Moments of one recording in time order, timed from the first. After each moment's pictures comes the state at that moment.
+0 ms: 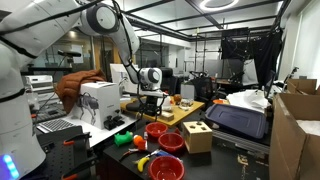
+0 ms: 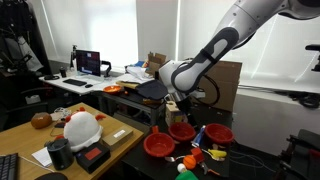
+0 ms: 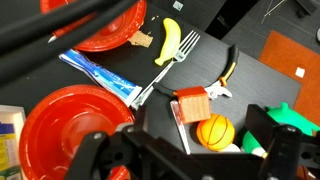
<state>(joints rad) 0.14 0.81 0.11 -1.65 -0.31 1.99 -0.42</state>
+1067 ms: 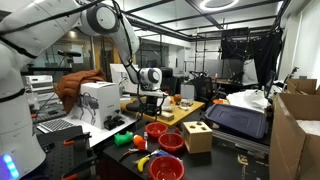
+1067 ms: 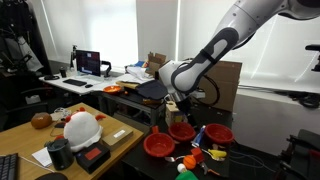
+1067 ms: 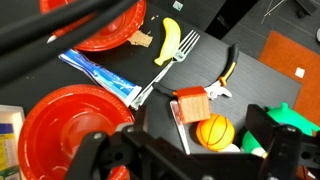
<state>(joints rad) 0.14 0.81 0.12 -1.65 -0.31 1.99 -0.42</state>
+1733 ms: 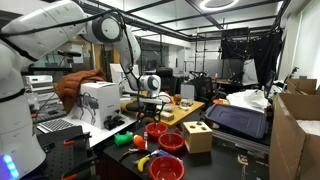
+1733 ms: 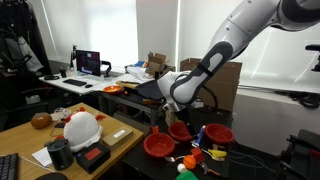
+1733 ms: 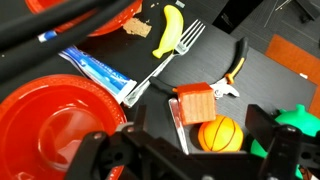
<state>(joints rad) 0.16 0.91 0.12 -1.60 -0.33 2.02 -0.43</state>
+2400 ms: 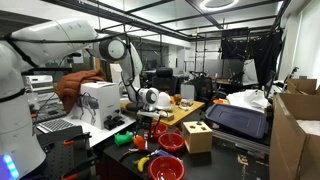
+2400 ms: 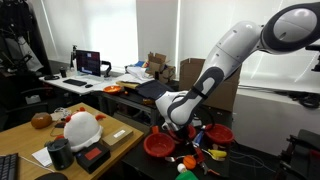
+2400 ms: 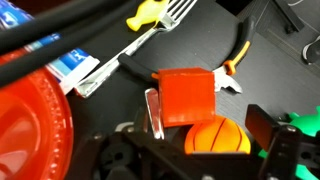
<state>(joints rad) 0.16 1.13 0.15 -1.47 -0.33 2.03 -0.48</state>
